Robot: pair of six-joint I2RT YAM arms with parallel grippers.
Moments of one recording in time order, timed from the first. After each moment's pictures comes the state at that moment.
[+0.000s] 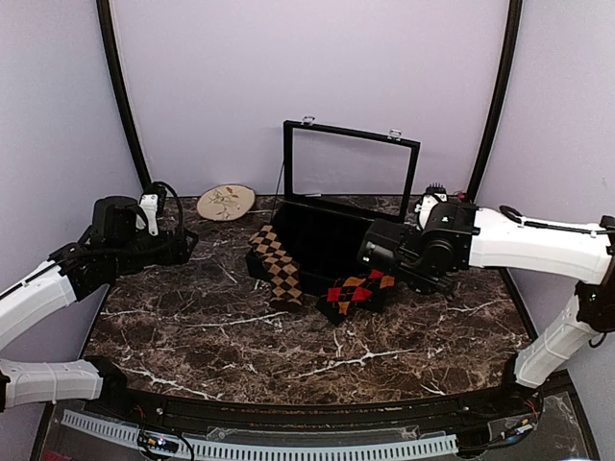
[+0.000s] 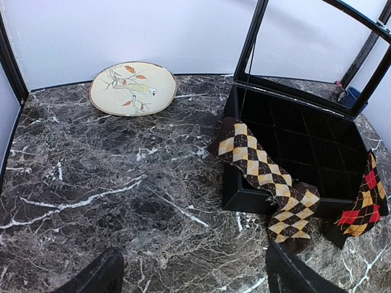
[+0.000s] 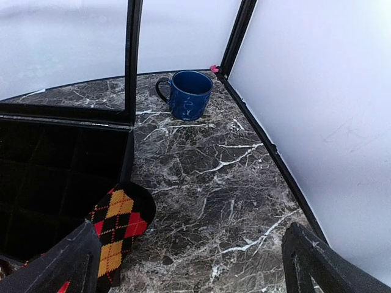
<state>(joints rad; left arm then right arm) -0.45 0.91 0.74 -0.32 -0.12 -0.26 1.10 1.51 1.32 -1.26 1.20 1.26</state>
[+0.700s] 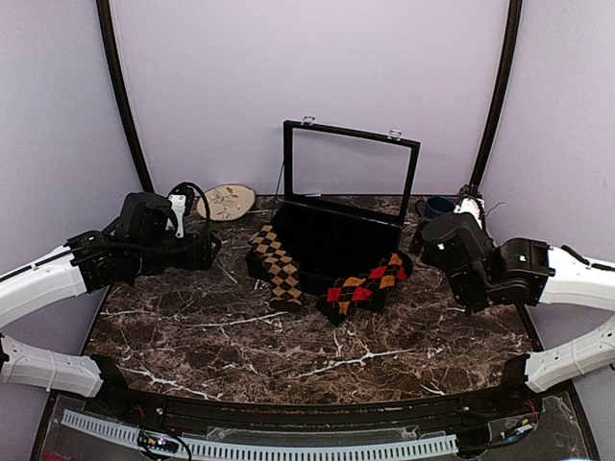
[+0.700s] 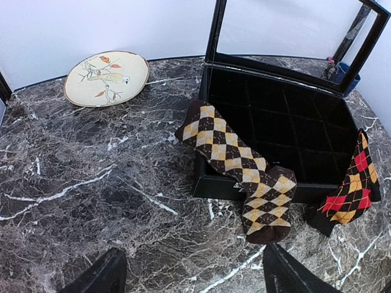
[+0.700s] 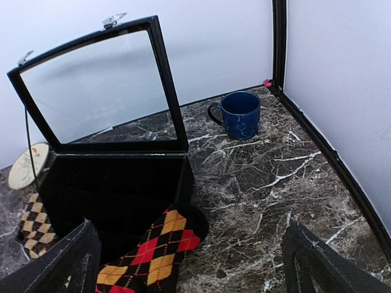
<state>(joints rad) -0.70 1.03 0.86 -0.42 -0.31 -0.36 1.09 1.06 0.94 -0.54 1.14 0.85</state>
